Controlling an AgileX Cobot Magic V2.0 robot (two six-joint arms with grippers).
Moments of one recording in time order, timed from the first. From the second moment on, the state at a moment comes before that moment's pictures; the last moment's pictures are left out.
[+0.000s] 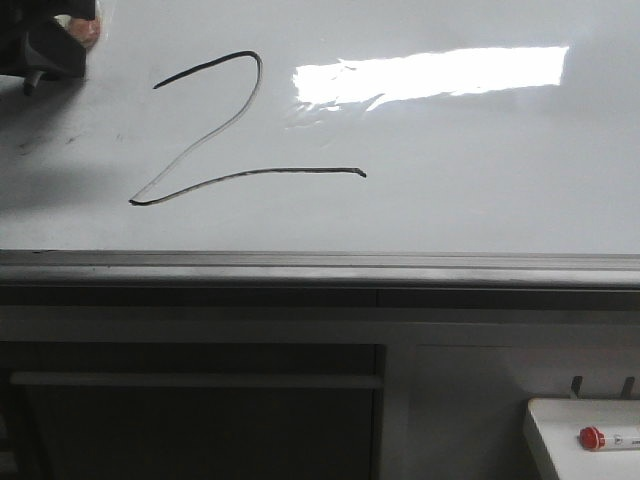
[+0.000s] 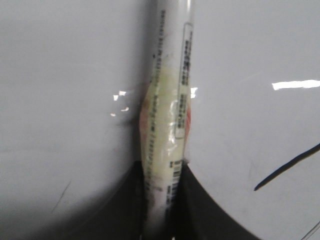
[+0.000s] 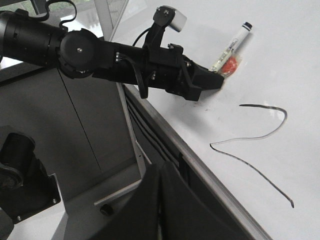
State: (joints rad) left arm -0.39 1.30 -0.72 -0.69 -0.10 0.50; right arm 0.68 0.78 -0.88 0.75 0.57 -0.70
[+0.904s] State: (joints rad) left arm -0.39 1.14 -0.71 -0.72 0.03 0.50; right arm 0.68 0.80 -0.88 0.77 0.56 -0.70
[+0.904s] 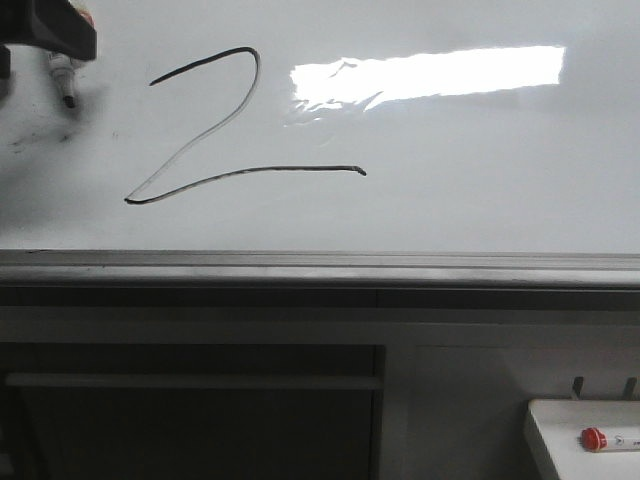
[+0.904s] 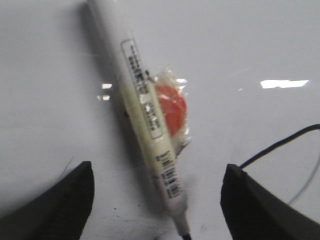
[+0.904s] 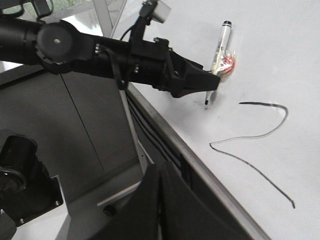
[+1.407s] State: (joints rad) left arm -0.39 0.58 -0.66 -0.52 0.34 0.50; right arm 0.68 0.57 -0.61 0.62 0.35 -0.70
